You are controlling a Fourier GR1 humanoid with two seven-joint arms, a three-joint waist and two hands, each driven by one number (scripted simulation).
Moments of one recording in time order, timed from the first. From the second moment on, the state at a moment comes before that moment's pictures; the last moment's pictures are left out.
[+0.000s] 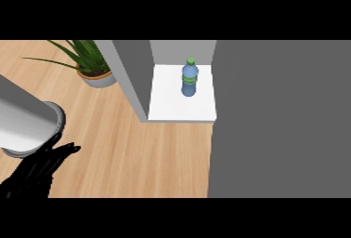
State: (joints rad) left arm 0.25 0.74 -0.44 -1.91 0.77 0.24 -0.61; right arm 0.78 -0.45 -0.08 -2.37 -0.73 0.78 -0.06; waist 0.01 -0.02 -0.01
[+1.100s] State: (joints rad) left arm 0.45 0.92 -0.23 -1.93 0.93 0.05 -0.64; right arm 0.41 -0.49 0.27 -2.36 -0.66 0.64 0.16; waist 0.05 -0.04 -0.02
